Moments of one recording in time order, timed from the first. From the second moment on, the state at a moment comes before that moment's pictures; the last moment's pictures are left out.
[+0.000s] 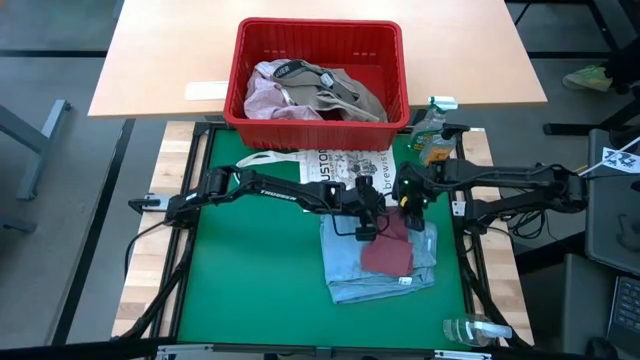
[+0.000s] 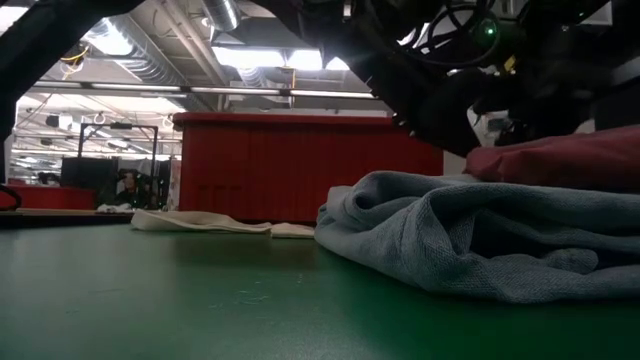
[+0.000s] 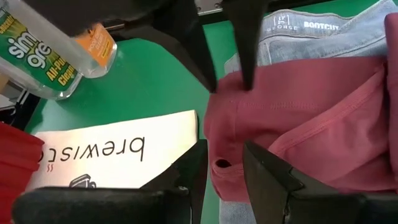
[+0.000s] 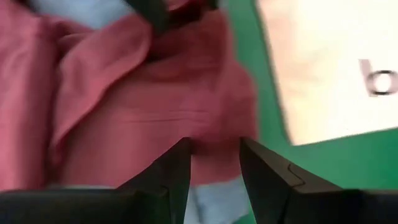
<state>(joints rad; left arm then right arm) 0.00 2.26 1.81 -0.21 -0.21 0.14 -0.24 1.14 0.74 -0.86 -0.25 -0.01</state>
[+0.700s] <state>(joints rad) 0.00 2.25 1.81 -0.21 -0.23 0.17 -0.24 1.14 0.74 -0.86 -0.33 -0.03</state>
